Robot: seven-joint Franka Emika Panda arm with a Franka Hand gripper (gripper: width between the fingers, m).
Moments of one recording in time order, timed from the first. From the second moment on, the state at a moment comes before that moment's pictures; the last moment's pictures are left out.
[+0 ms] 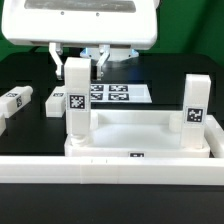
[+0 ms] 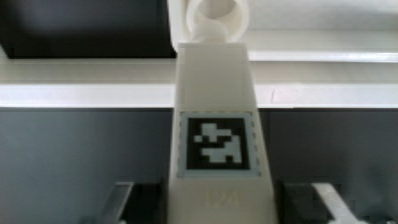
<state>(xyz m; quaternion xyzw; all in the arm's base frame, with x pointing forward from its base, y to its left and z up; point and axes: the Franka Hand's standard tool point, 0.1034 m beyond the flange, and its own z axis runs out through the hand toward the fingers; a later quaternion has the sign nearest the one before) 0.611 -0.073 0.127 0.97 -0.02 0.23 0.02</state>
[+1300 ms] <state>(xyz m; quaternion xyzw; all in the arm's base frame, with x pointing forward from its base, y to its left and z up) 0.603 -0.071 0.114 0.97 -0.02 0.24 0.04</state>
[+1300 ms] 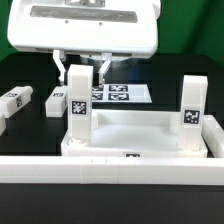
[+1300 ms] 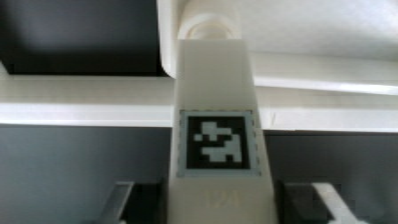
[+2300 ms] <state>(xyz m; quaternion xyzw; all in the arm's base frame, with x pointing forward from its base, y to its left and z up) 0.605 -0.074 0.114 0.97 -0.02 0.25 0.05</state>
